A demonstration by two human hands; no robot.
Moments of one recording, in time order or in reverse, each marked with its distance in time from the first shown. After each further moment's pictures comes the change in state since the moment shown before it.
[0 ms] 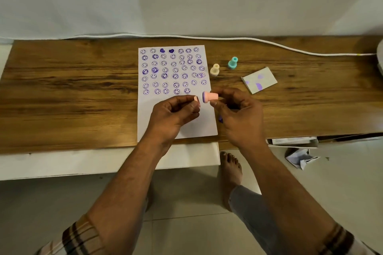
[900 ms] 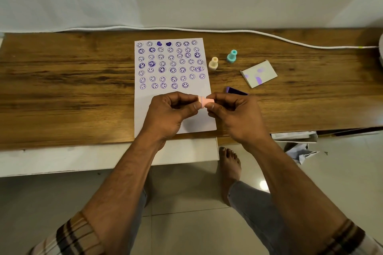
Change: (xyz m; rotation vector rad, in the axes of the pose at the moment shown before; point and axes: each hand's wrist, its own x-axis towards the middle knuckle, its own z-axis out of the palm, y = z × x) left_hand 0.002 -0.001 -0.003 0.223 -0.052 0.095; right_hand 0.001 0.013 -0.007 0.041 -0.191 0.151
